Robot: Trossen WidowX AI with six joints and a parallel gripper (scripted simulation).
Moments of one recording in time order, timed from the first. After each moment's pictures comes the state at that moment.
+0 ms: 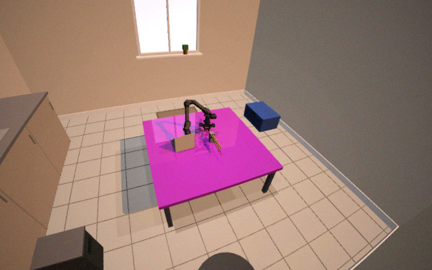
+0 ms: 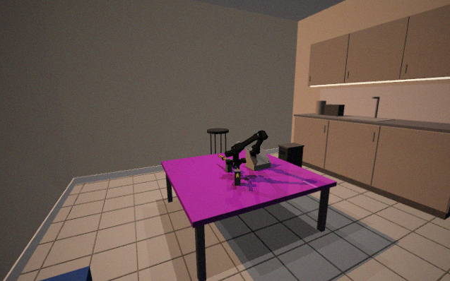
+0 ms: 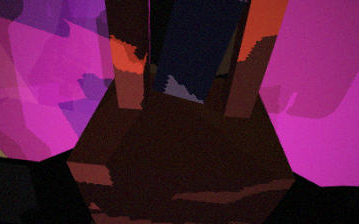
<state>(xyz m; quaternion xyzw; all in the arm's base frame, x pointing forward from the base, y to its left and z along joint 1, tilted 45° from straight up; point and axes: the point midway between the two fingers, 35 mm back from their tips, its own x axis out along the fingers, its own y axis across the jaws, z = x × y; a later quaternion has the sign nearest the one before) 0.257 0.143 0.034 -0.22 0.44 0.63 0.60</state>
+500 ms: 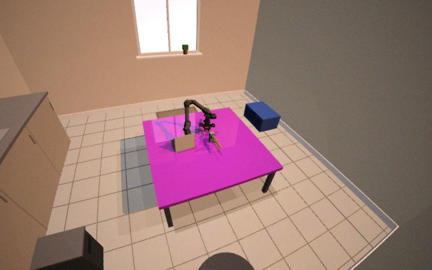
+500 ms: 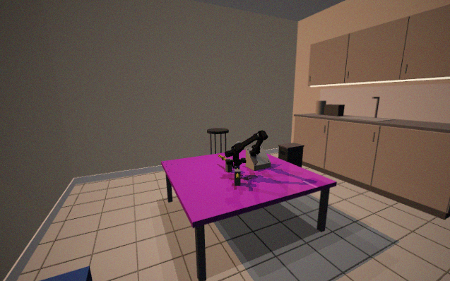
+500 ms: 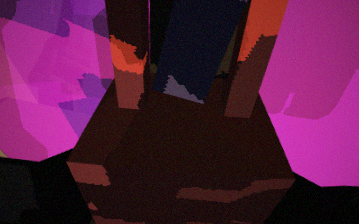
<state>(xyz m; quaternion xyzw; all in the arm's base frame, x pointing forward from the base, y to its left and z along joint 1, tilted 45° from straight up) 0.257 0.143 0.034 -0.22 0.44 0.63 0.60</state>
